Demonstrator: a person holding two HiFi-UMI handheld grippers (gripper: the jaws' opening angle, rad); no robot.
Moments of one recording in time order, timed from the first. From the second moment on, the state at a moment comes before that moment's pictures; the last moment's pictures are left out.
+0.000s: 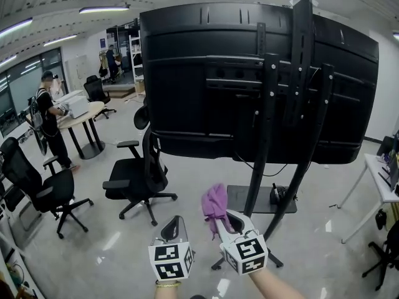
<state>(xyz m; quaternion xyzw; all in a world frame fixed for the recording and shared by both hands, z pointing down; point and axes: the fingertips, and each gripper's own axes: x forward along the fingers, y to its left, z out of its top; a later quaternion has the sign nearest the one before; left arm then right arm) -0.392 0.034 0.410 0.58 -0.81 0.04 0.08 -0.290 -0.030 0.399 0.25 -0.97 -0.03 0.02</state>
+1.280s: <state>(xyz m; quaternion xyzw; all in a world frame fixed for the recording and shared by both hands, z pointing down) -0.636 -0.212 0.403 0.66 -0.75 0.07 0.06 -0.535 -0.312 0.321 0.40 -0.91 -0.11 -0.02</state>
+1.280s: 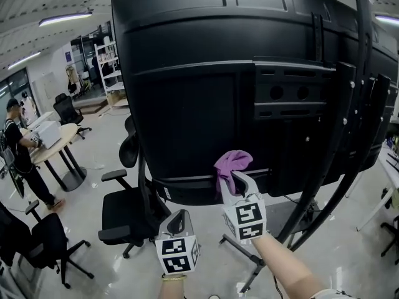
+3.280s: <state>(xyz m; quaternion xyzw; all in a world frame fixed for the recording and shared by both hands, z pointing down) -0.669 -0.269 0.265 0.69 -0.72 0.08 -0.02 -0.652 -0.286 -0.115 0.36 -0.86 -0.37 -0.04</state>
